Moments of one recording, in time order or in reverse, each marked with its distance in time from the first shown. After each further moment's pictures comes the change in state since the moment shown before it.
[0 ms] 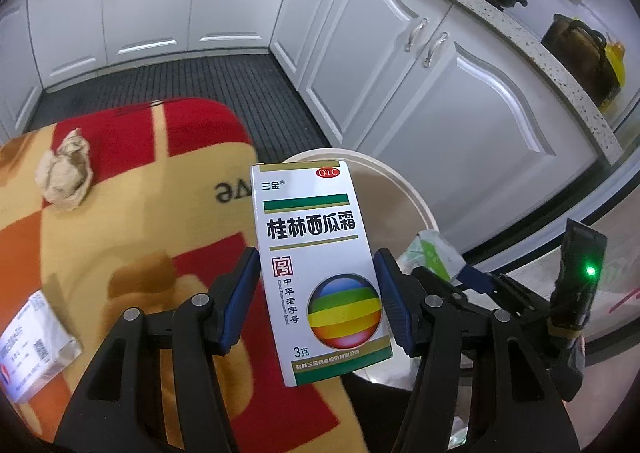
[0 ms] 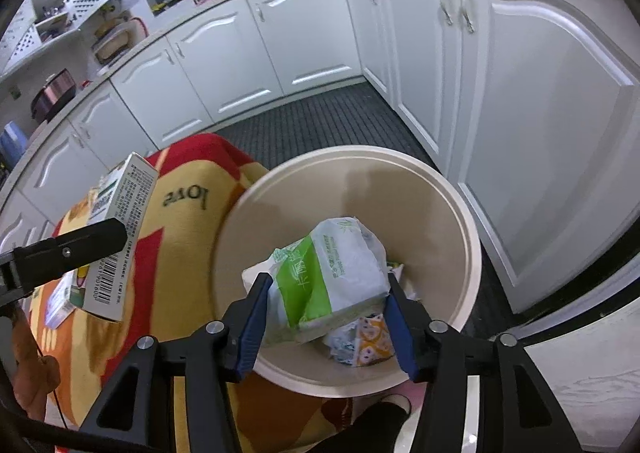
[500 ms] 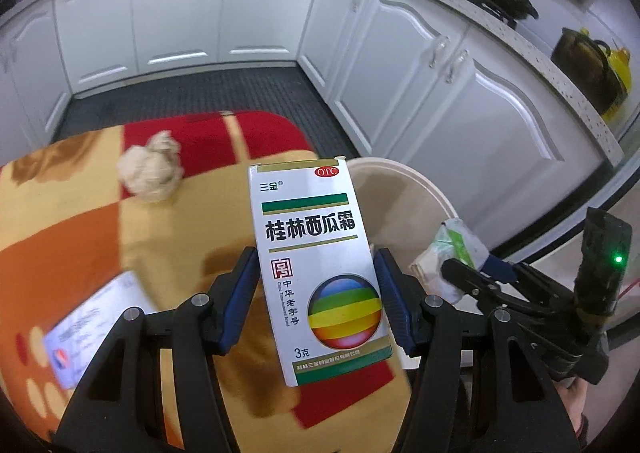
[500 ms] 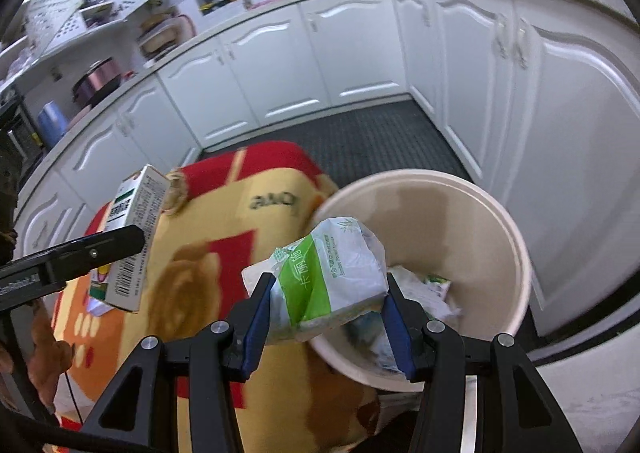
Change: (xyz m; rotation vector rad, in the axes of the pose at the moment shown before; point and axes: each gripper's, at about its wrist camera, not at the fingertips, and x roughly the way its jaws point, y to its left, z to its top) left arm -0.050 0.034 -0.014 -0.008 -0.033 0.080; right arm -0.023 0.052 0.000 -0.077 -0.046 0.116
